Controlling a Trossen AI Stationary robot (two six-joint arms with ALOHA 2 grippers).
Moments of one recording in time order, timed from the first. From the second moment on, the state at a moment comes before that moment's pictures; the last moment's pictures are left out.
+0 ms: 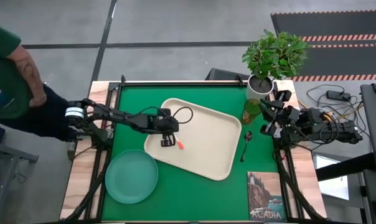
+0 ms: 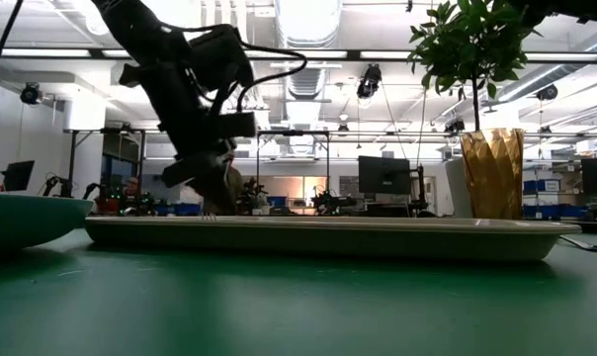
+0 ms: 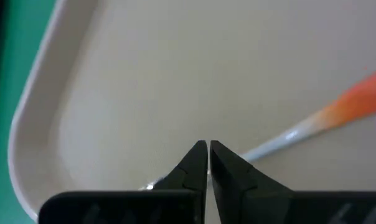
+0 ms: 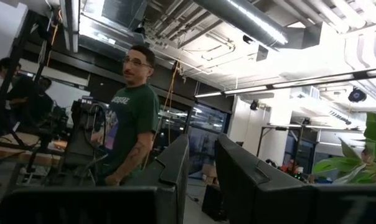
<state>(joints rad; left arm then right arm) 0.08 1.60 0.85 -0.26 -0.31 0.16 -0.02 0.27 0.27 0.50 0.26 -0.46</state>
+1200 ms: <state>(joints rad) 0.06 1.65 0.89 -0.42 -0.21 -0.15 -0.02 0.27 0.31 0.48 0.26 -0.51</state>
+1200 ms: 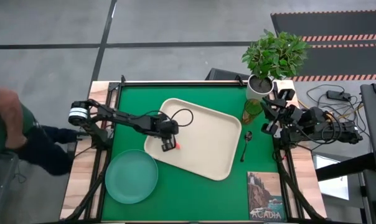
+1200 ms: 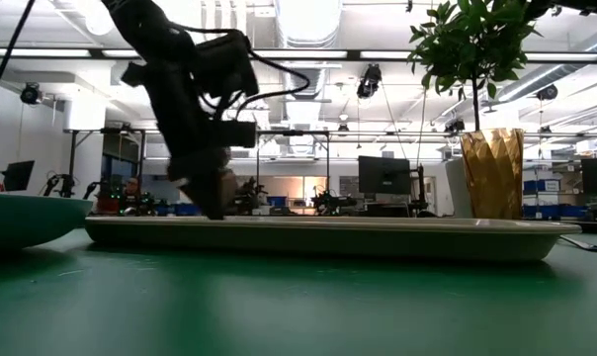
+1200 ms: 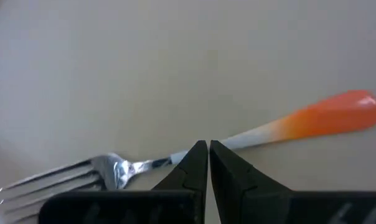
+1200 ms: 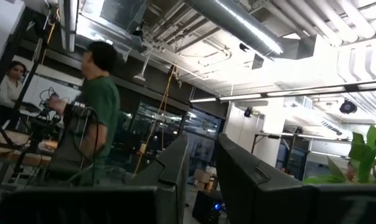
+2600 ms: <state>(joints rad) 0.18 1.63 0.82 -0.32 -0.43 -0.09 -0.02 0.27 0.31 0.48 0.26 -0.53</state>
